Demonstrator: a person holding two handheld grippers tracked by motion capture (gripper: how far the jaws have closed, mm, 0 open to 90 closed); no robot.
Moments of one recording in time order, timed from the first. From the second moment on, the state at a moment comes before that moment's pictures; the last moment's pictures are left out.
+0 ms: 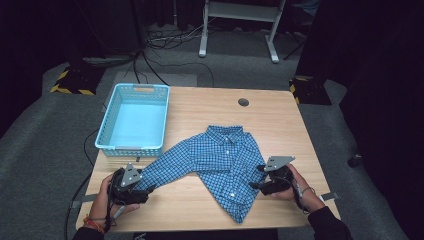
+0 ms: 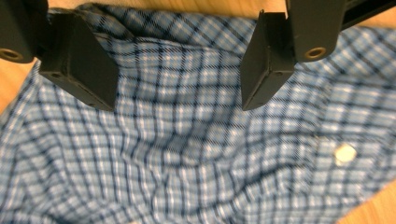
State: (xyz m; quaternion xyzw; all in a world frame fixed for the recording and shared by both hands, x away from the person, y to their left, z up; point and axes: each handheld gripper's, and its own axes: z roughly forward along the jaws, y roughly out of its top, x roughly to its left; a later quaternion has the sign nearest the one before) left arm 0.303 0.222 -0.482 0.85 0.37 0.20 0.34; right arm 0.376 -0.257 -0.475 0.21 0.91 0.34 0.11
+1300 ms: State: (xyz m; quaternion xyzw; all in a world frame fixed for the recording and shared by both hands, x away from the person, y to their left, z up) left arm 0.311 0.221 -0.497 0.85 0.38 0.16 0.33; right arm 0.334 -0.165 -0.474 0.14 0.94 0.29 0.08
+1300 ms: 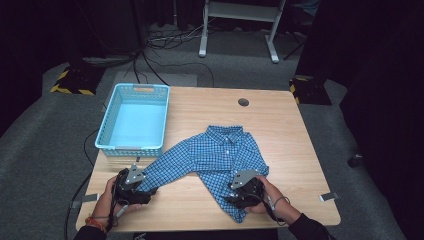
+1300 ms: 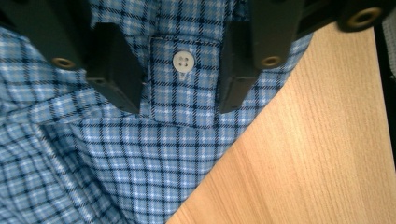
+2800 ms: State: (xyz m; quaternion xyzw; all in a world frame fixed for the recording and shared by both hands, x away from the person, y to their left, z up) left arm 0.312 0.223 -0.499 0.85 0.37 0.16 0.34; right arm 0.352 -0.234 -0.431 0.24 0.88 0.38 0.14
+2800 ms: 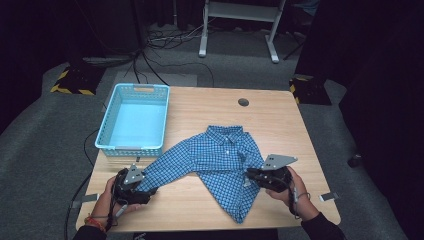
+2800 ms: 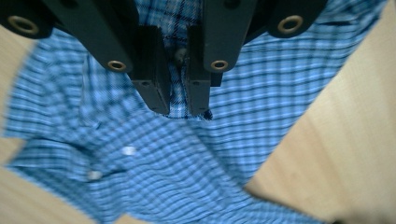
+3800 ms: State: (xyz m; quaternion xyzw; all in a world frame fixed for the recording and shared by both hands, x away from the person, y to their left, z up) left arm 0.312 0.224 -0.500 0.85 0.37 0.16 0.35; right arm 0.387 -0.338 -0.451 0.44 0.81 0.34 0.21
